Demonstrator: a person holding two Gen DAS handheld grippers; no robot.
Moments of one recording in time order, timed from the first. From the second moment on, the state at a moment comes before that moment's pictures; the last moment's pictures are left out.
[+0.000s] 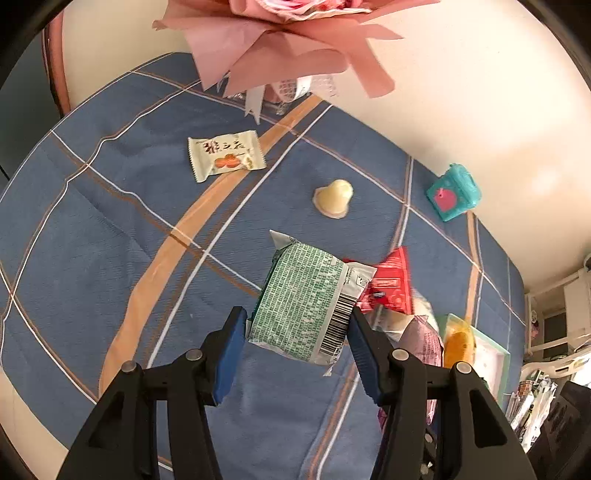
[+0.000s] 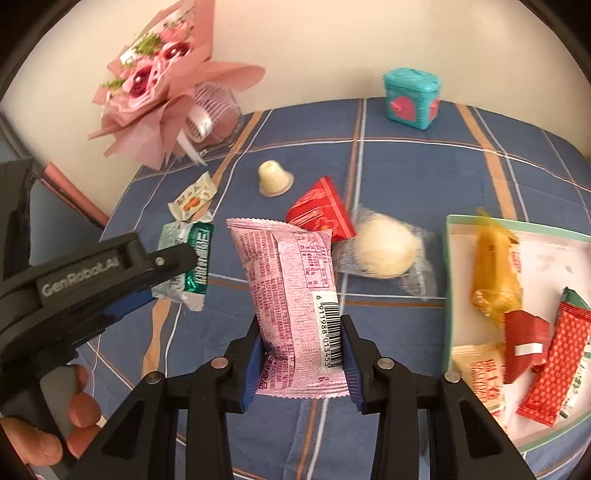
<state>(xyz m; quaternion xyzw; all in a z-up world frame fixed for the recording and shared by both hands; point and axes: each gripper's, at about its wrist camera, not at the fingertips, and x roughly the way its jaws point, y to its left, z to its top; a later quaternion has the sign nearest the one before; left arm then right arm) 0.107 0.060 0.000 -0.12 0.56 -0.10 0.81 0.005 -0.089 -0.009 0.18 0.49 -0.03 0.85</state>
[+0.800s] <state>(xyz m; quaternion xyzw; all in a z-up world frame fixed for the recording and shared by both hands) 0.067 -0.043 0.018 -0.09 0.55 -0.16 0.81 -0.047 -0.204 0.010 0.24 0.45 -0.11 0.85</state>
